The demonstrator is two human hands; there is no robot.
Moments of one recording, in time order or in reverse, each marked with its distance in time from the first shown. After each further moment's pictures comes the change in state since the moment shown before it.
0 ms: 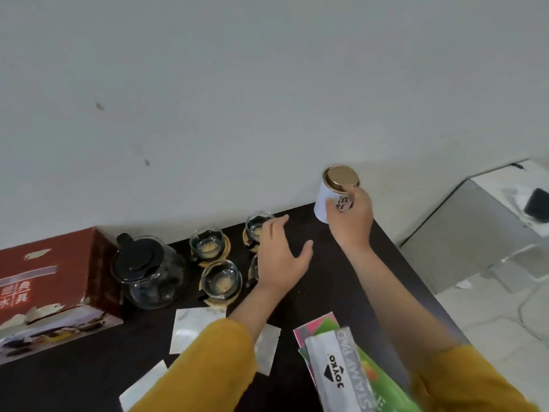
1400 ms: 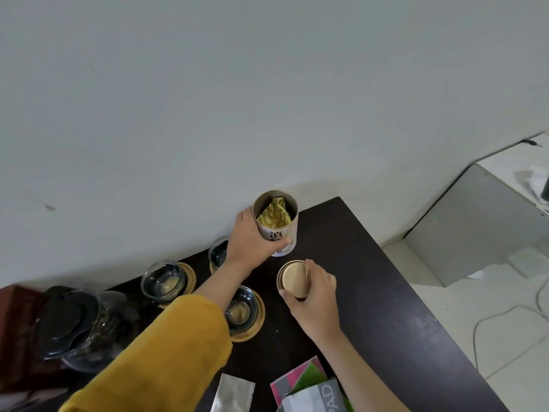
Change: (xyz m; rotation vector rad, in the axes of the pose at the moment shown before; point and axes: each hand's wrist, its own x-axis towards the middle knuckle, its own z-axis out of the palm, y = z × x) left_hand 0.112 -0.047 0.060 0.069 -0.221 -0.120; right_hand -0.054 0.117 0.028 -0.255 -0.341 0.045
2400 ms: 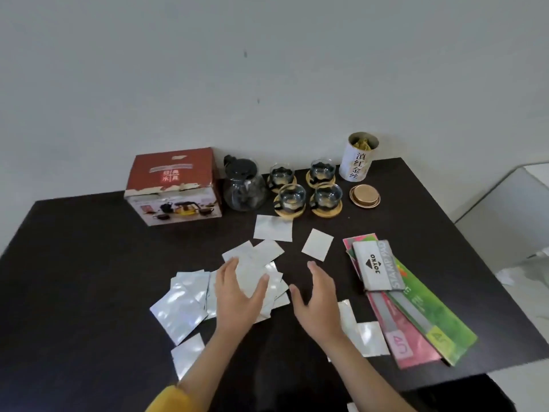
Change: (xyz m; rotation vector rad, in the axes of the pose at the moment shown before) left_hand -0.450 -0.068 -0.161 -0.111 0.337 -0.372; right_hand -0.336 -0.083 0.035 0.053 -0.140 -0.251
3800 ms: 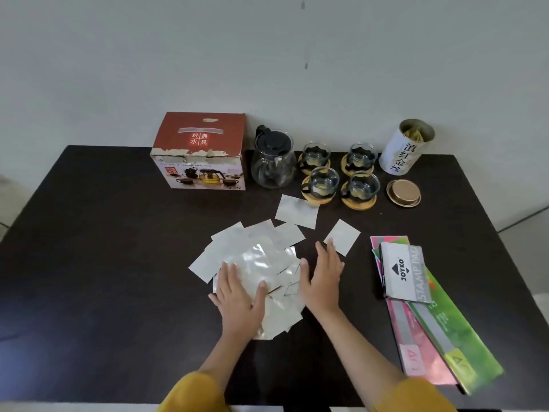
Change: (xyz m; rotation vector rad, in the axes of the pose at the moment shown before) left_hand -0.022 -0.075 0.032 0.163 0.049 -0.223; right_hand 0.043 0.028 0.052 -0.133 -0.094 0.007
